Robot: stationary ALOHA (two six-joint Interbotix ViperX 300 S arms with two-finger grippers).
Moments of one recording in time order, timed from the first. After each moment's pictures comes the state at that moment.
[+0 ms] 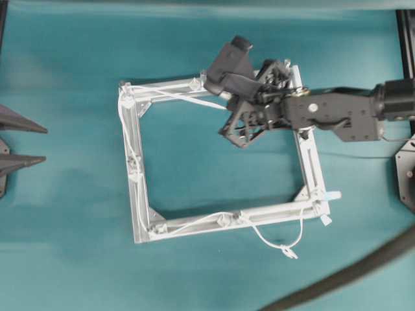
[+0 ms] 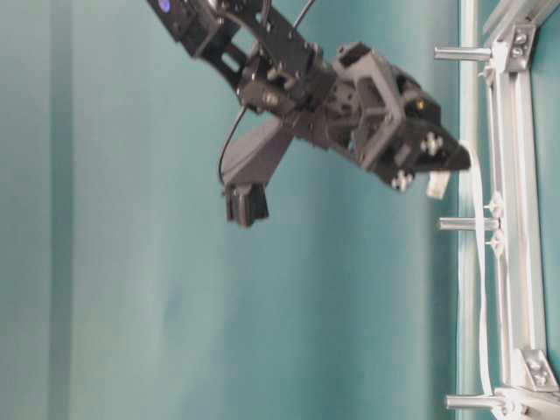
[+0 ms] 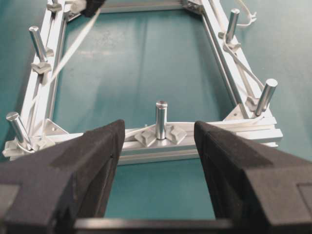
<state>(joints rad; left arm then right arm) 0.06 -1.37 1.39 -0.06 0.23 0.07 -0.15 0.08 0.49 -0.64 0.56 0.87</state>
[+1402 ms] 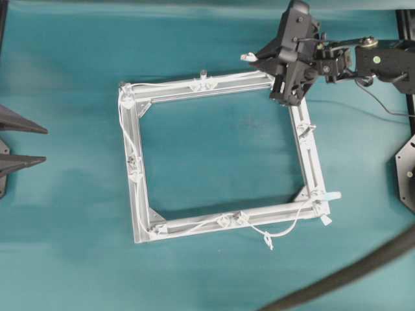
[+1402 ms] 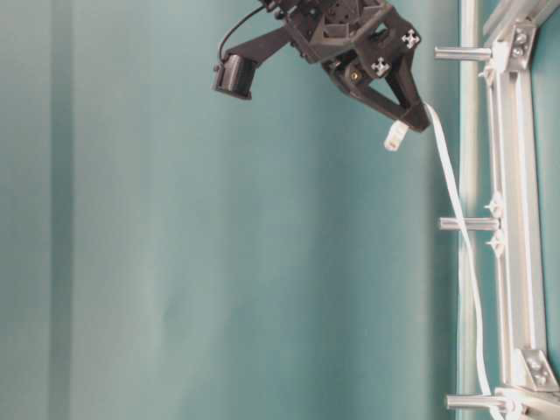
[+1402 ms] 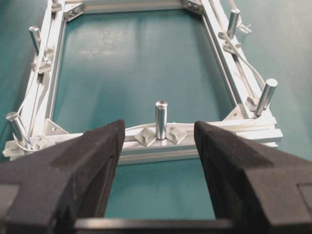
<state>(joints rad) 0.06 -1.37 1.39 -0.06 0.23 0.08 -0.56 -0.06 0.78 -1.07 -0.14 0.77</state>
